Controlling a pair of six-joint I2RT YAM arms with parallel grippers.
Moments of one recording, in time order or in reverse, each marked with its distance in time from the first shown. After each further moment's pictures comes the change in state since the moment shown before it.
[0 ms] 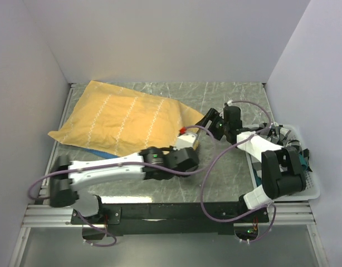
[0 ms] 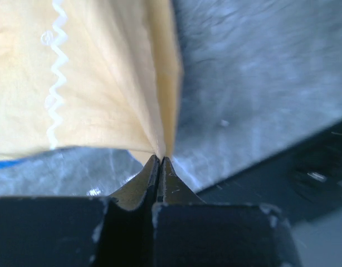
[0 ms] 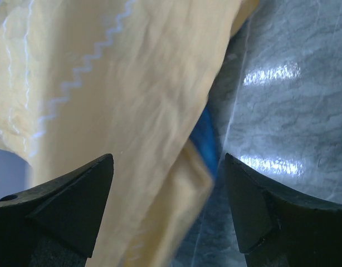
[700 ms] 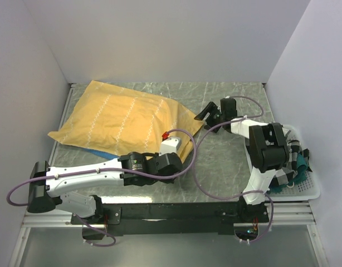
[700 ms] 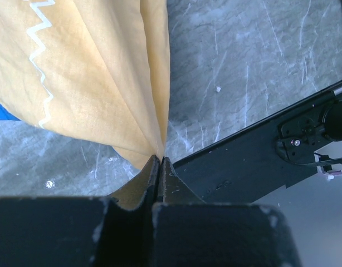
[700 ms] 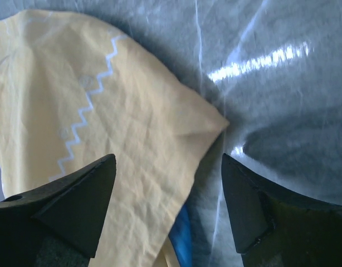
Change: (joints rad) left arm -0.027 -0.269 -0.196 -0.008 0.080 -0.152; right arm -0.055 0.337 0.237 0.009 -0.049 0.062
